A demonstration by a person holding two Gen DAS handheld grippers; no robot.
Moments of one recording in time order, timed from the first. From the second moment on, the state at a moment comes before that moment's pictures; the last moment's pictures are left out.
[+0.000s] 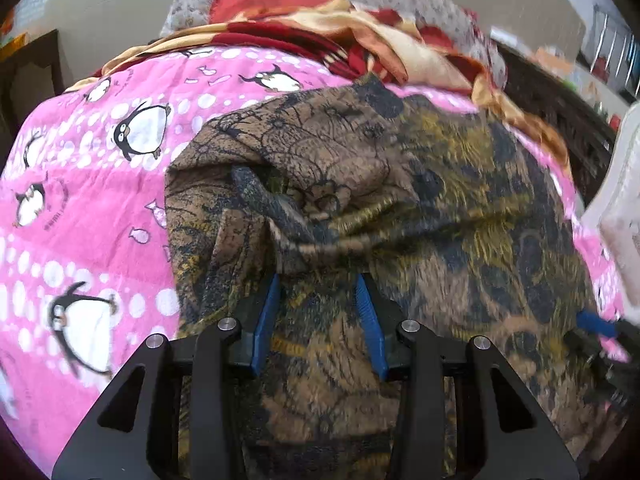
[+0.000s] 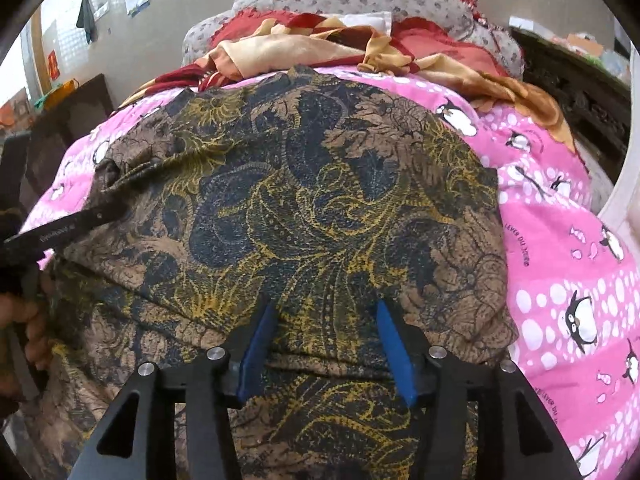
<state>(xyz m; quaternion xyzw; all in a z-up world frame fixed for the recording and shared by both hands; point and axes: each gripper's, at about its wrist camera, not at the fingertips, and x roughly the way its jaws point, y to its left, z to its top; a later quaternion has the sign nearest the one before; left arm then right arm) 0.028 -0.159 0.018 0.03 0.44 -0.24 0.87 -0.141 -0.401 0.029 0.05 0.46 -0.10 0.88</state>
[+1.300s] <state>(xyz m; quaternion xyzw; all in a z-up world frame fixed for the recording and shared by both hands) -0.199 0.053 0.002 -0.11 0.62 -0.42 0.65 -0.311 -0.365 0.003 0.10 0.46 -0.10 0.88</state>
